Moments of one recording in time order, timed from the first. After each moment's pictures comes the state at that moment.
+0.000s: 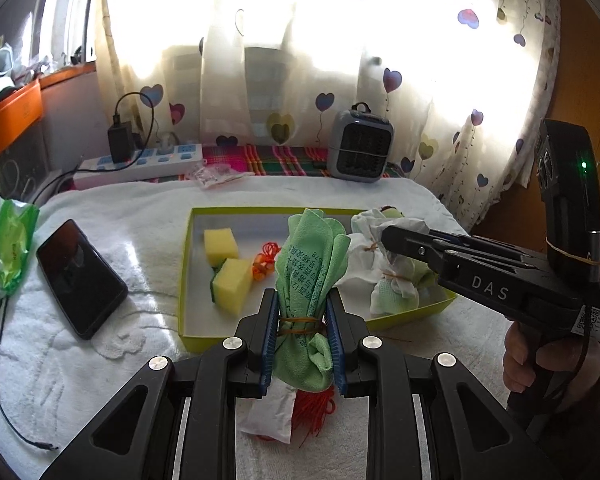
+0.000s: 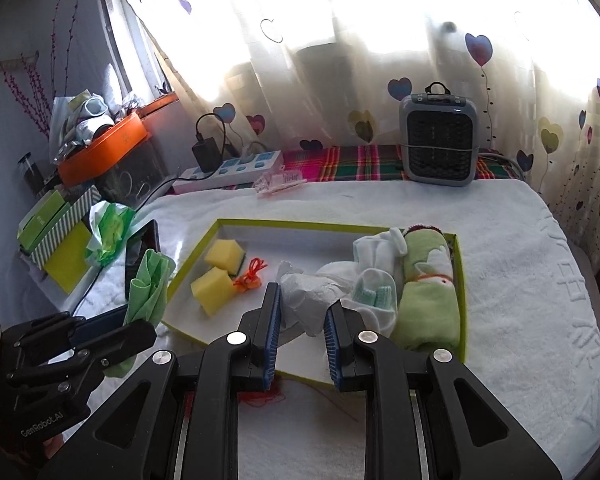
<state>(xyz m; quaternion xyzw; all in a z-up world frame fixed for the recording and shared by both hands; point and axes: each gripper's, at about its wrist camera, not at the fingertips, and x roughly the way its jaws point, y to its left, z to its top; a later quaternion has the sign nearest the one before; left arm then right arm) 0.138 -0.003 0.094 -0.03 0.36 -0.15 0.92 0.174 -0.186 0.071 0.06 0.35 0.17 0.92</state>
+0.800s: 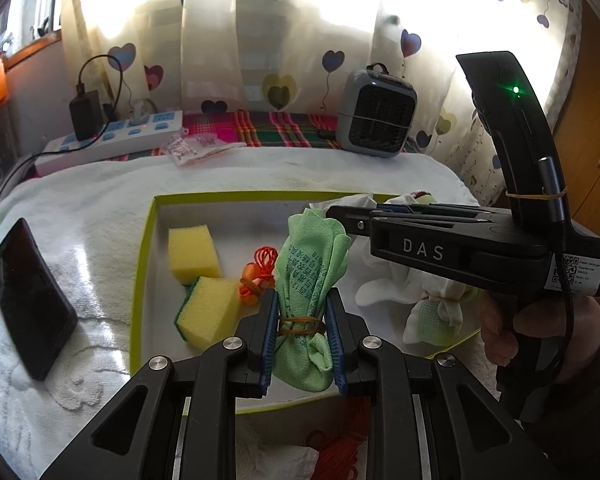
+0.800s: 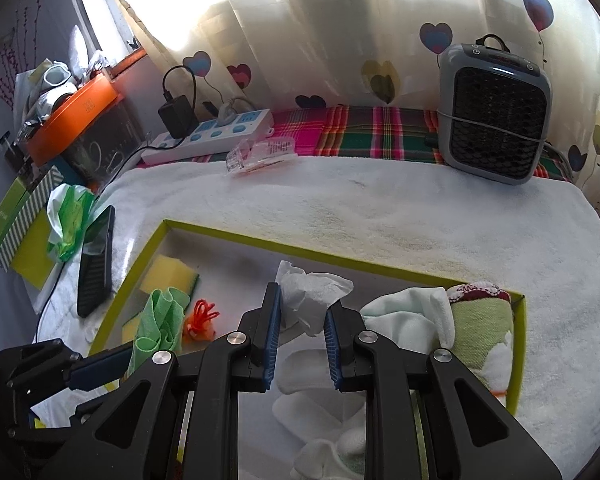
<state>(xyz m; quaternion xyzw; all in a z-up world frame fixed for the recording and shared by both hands) 0.208 -0.023 0.049 -0.03 0.42 -0.16 0.90 0.276 -0.169 0.030 0.03 0.44 0.20 0.88</state>
